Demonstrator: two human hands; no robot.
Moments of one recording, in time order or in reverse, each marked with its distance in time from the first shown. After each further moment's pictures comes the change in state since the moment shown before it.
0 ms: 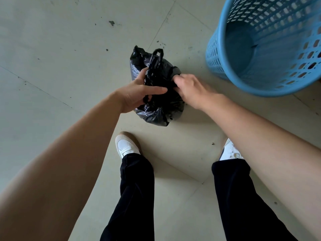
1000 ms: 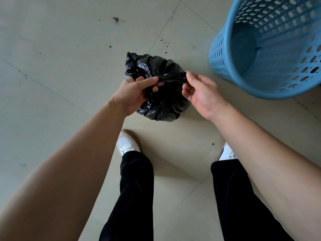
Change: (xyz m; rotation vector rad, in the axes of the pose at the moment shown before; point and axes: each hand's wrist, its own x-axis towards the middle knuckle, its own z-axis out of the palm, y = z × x) left_hand -0.014 -0.008 -0.002 -0.379 0.144 0.113; right_hand -0.024 -0.023 -0.008 1.719 0.236 0.524
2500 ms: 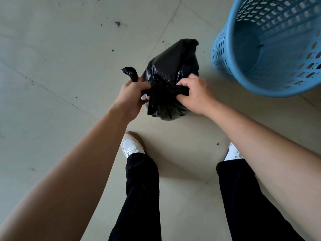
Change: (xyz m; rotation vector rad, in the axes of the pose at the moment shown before) left_hand -0.009 0.003 0.008 0.049 0.272 0.015; right_hand 0.010 0.006 0.002 -1.370 -0.048 -0.460
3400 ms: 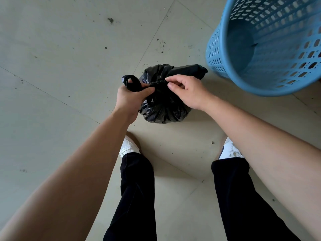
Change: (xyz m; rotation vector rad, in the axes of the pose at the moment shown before) left_hand 0.008 -0.028 0.004 0.096 0.130 0.131; right_hand 0.014 0.017 0.002 0.220 -0.122 0.017
